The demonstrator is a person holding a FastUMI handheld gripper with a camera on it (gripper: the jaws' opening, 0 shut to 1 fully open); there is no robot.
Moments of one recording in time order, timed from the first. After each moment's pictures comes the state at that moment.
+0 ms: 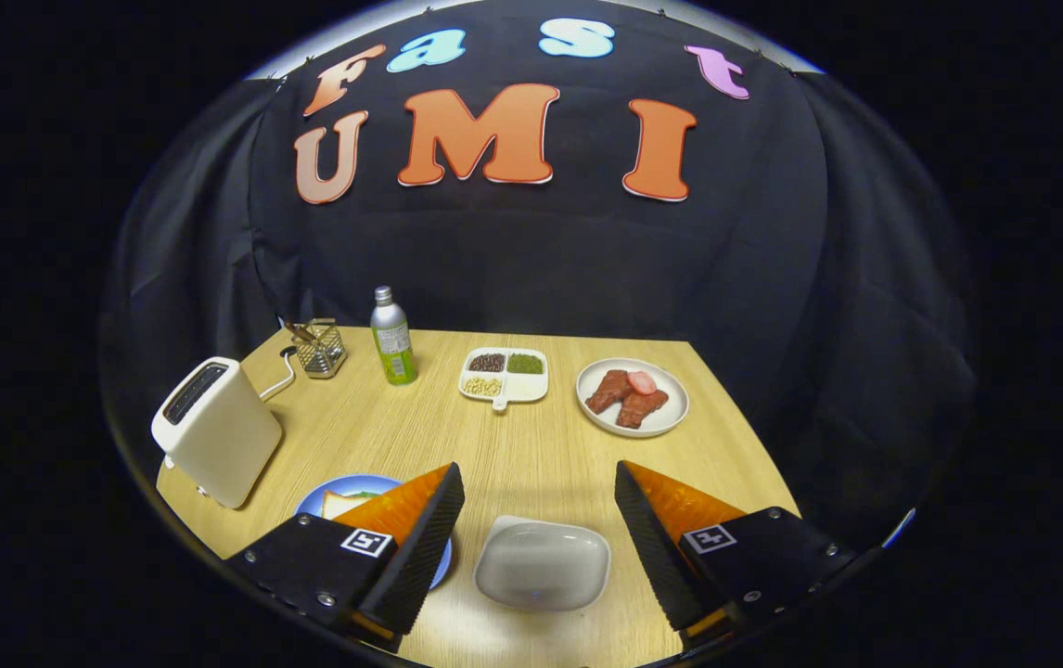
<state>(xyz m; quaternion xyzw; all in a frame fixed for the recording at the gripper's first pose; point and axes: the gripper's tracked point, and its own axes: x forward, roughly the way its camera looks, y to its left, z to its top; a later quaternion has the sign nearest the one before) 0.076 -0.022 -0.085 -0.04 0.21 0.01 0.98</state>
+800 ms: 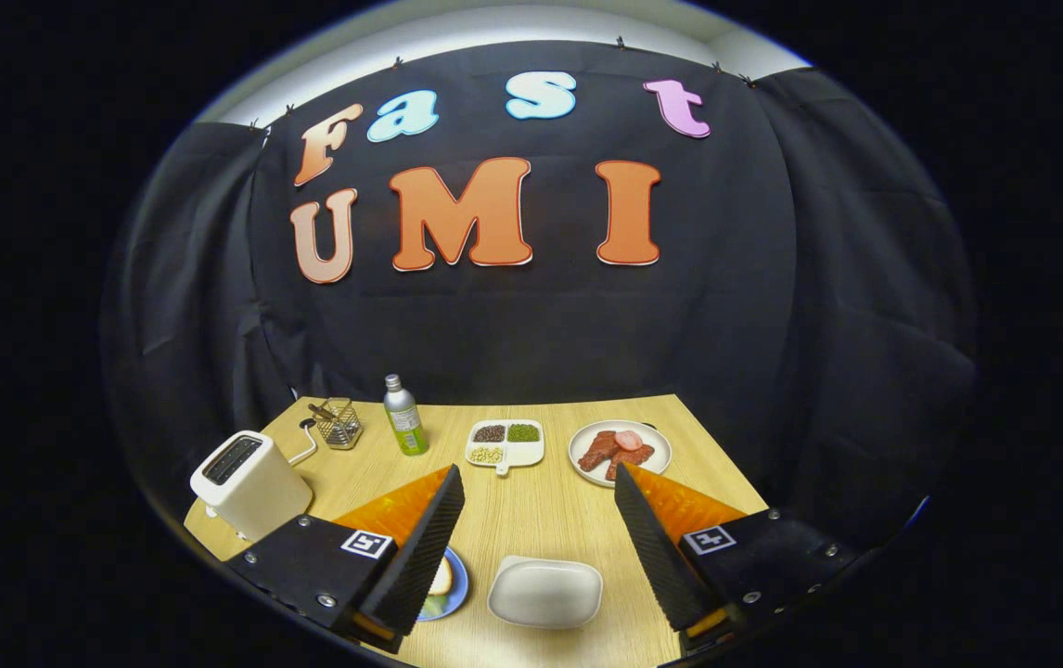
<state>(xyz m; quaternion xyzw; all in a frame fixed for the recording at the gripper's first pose) 0.056 -0.034 -0.021 0.01 0.13 0.01 0.99</state>
